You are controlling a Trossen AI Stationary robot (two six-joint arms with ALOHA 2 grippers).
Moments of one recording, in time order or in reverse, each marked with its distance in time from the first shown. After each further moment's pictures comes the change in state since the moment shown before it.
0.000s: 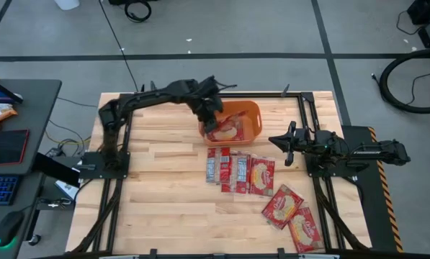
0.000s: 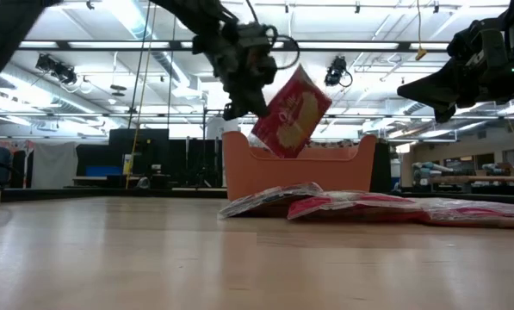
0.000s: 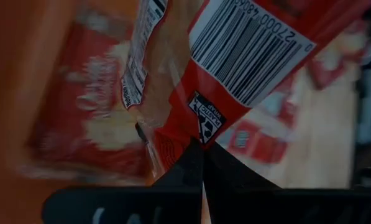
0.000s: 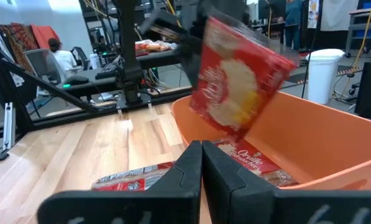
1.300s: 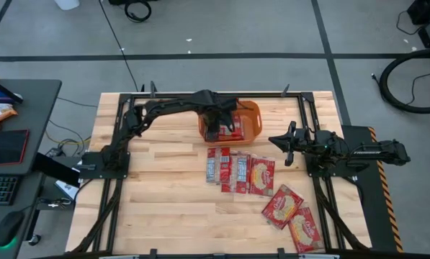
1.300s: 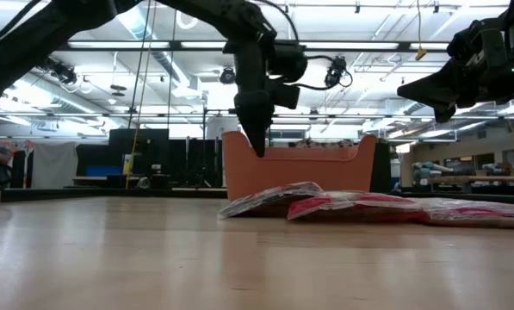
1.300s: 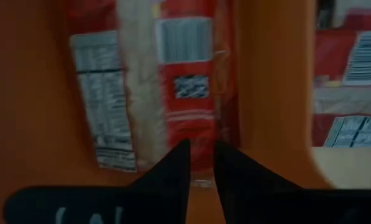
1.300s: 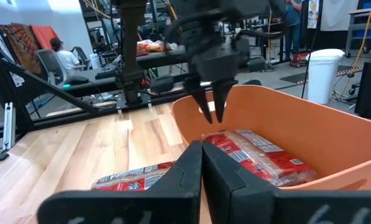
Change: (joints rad) left arm -0.140 0.267 0.303 -0.283 -0.482 0.408; right arm 0.000 0.000 0.000 0.000 0.000 0.000
